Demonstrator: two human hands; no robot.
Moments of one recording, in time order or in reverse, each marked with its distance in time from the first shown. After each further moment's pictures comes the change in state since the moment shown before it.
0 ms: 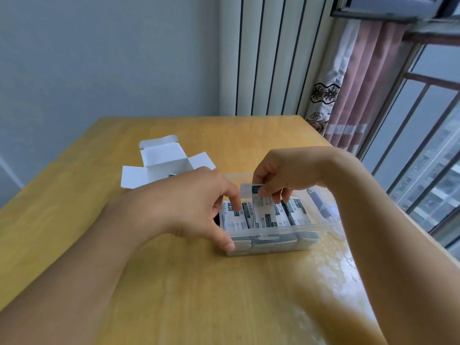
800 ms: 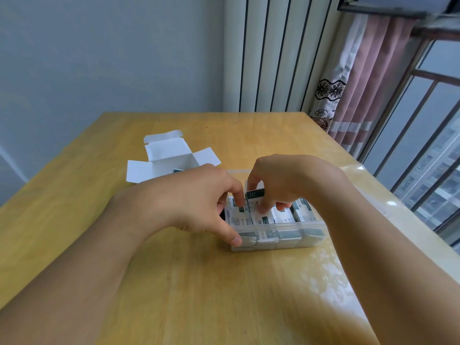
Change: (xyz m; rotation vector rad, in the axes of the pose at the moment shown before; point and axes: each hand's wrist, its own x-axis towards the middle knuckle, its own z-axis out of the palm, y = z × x) left_hand 0.004 -0.005 0.002 0.012 -0.020 -0.011; right_hand -0.004 -0.039 0.026 -0.320 0.074 0.147
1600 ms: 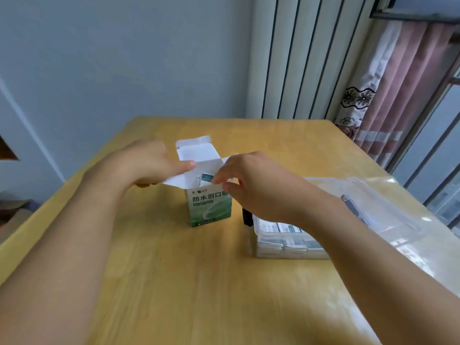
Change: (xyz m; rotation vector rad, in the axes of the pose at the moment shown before) left_hand -0.019 -0.099 -0.039 -0.154 0.284 -0.640; right_hand 0.005 -0.057 0.019 0.121 0.471 -0.494
